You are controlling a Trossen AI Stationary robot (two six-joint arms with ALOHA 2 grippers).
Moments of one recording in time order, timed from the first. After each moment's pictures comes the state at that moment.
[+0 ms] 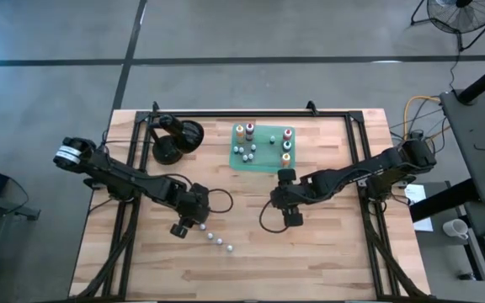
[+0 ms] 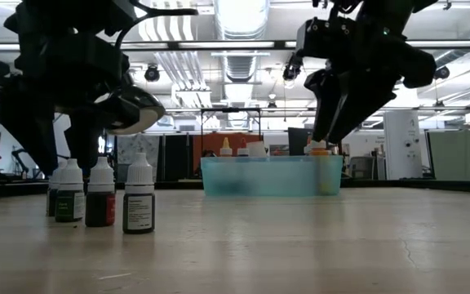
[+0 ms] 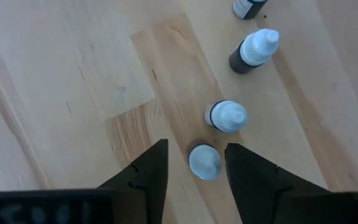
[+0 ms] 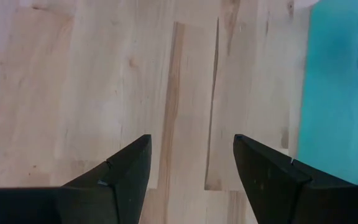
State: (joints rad) left arm -0.28 1.40 0.75 -0.50 0.08 0.12; right arm 0.21 1.58 1.01 -0.55 0.20 0.05
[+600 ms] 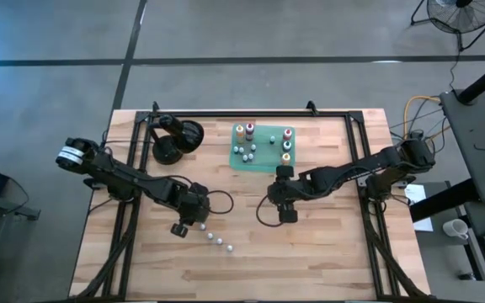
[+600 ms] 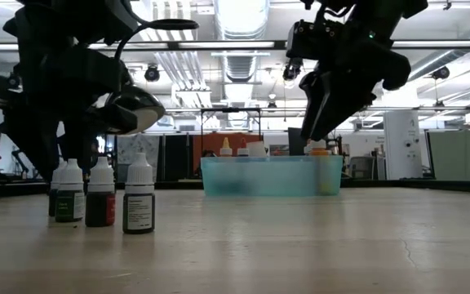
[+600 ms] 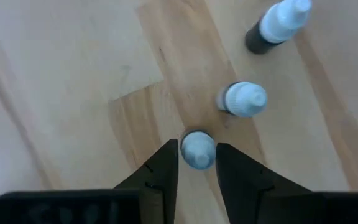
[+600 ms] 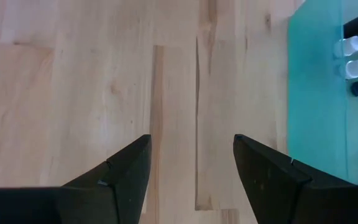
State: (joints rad) left arm -0.28 1.43 0.75 -0.52 0.05 0.11; right arm 0.17 1.59 1.01 -0.49 0.21 0.08
